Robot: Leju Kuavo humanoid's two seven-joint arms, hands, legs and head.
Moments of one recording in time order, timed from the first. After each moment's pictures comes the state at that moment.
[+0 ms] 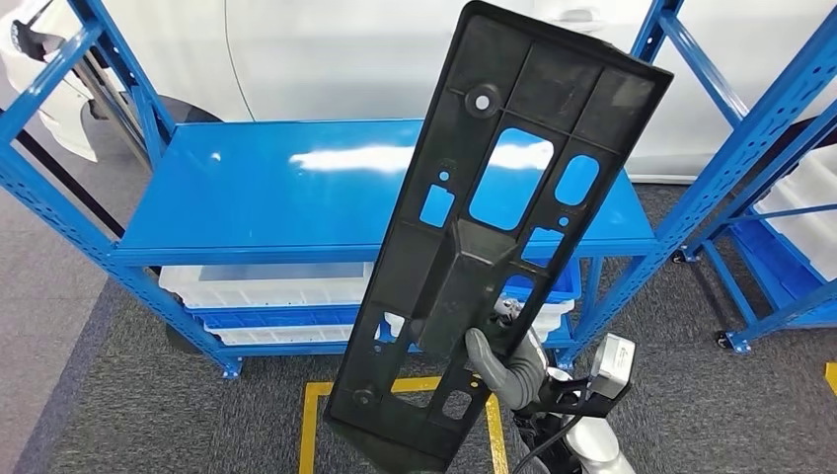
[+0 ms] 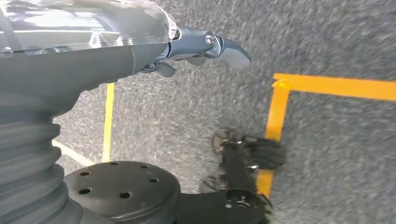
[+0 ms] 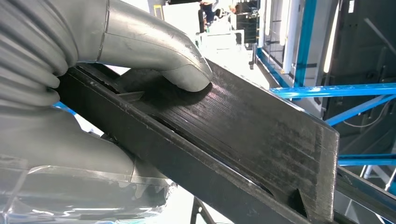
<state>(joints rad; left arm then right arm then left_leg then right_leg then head) -0.13 -0.04 -0.76 -0.17 0.85 0.36 -0.06 -0.05 -0.10 0.37 -1.76 -0.29 0.37 -0.48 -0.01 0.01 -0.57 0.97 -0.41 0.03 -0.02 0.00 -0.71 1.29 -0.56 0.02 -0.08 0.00</state>
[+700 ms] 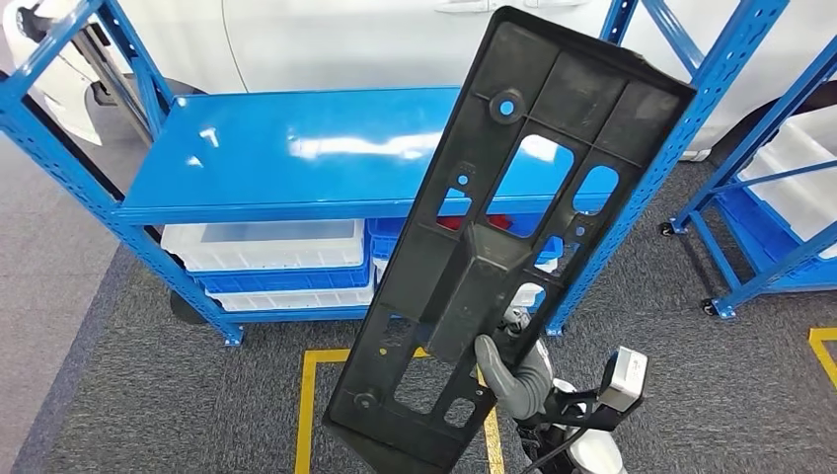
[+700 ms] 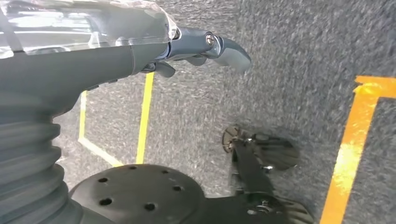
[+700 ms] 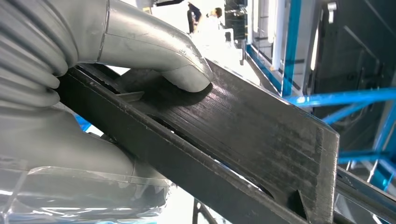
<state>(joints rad) -0.09 -0.02 -0.77 -0.16 0.87 0.40 -0.02 0.02 -0.05 0.31 -1.79 -0.27 0.41 -0.48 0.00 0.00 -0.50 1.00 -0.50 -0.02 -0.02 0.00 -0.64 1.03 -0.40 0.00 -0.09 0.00</state>
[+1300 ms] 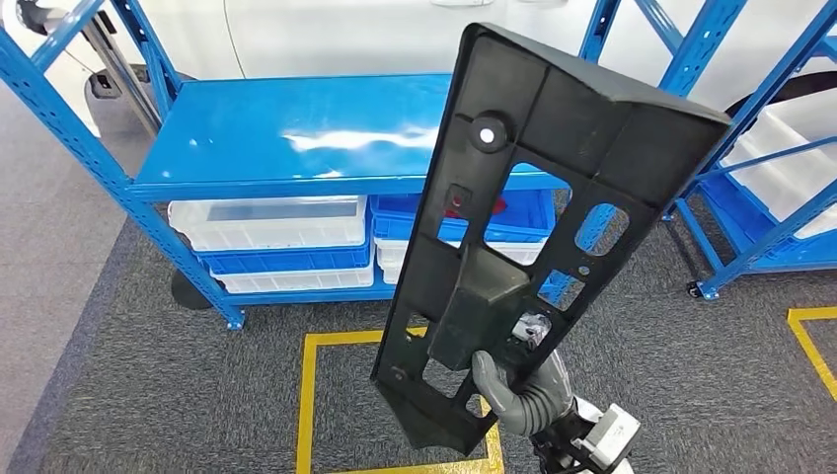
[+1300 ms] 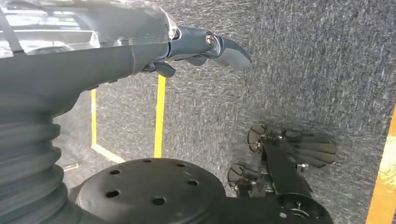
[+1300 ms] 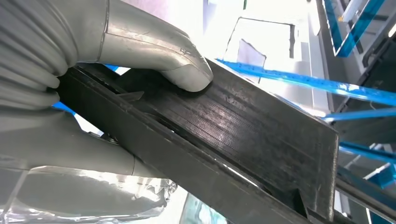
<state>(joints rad) -0.09 -0.04 -0.80 -0.16 0.86 0.38 0.03 0.11 -0.05 0.27 -1.92 0.12 0.17 -0.54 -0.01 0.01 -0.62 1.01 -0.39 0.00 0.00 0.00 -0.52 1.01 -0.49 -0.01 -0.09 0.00</state>
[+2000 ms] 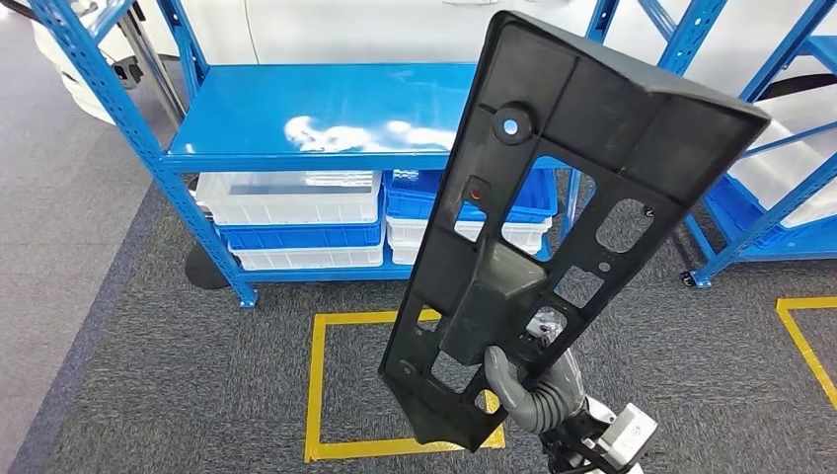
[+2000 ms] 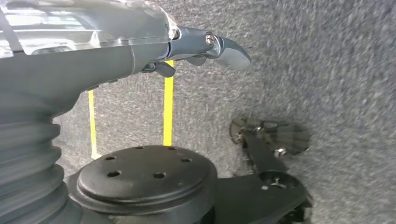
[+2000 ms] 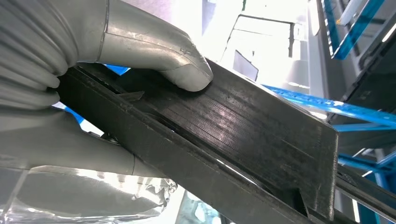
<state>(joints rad) -0.09 -0.06 -0.82 -0.16 0.85 0.35 -0.03 0.12 -0.06 0.24 -1.94 0.10 0.16 -0.53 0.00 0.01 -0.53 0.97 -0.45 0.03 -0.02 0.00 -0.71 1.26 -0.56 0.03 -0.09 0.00</state>
